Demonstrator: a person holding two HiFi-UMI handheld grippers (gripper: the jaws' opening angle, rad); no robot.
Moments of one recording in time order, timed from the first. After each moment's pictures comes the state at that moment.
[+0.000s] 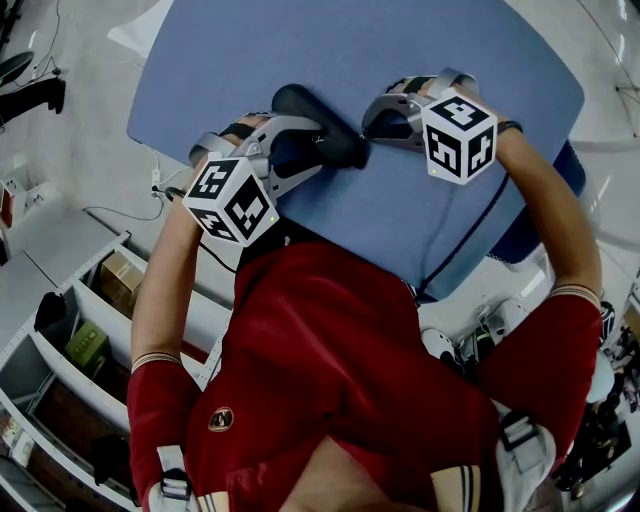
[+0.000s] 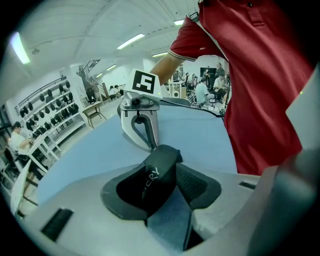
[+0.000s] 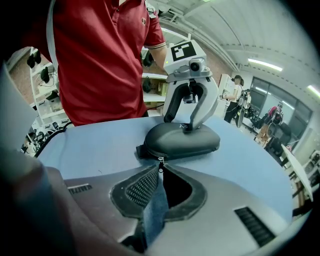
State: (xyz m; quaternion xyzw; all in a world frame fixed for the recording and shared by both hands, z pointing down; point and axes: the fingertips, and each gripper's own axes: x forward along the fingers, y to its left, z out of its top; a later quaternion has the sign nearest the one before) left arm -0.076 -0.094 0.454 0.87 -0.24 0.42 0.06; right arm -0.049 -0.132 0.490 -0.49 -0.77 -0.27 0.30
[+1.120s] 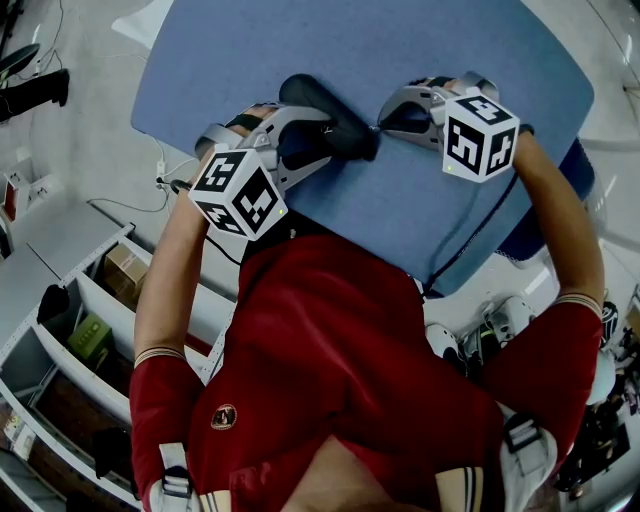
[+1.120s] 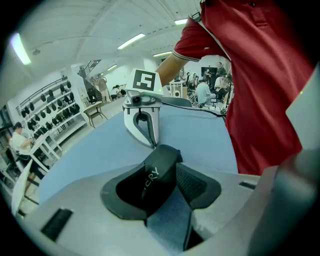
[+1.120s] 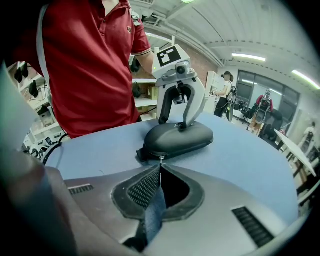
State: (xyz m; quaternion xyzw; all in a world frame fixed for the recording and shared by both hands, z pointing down) left arm -0.076 -0.093 0.453 0.87 -0.24 0.42 0.06; right arm -0.047 -0.135 0.482 -0.45 -0.81 -0.21 0.31
